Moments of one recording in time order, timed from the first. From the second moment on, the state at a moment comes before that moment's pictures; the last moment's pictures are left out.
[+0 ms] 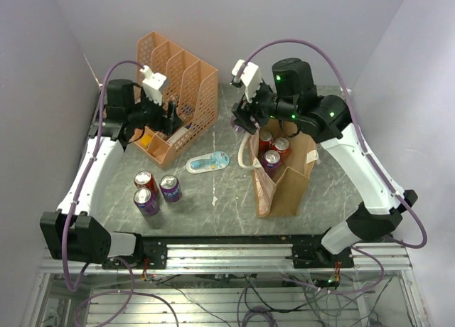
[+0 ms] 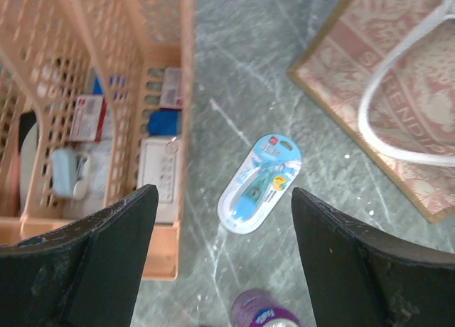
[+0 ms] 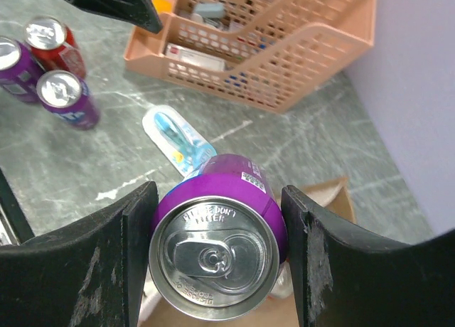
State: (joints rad) left arm -0.09 1.28 1.24 -0.47 0.54 0.18; right arm 0.77 1.56 2.03 -0.93 -0.16 -0.39
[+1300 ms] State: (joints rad) left arm -0.93 1.67 1.75 -0.57 0.68 0.36; right arm 0.31 1.39 1.74 -1.00 -0.23 -0.24
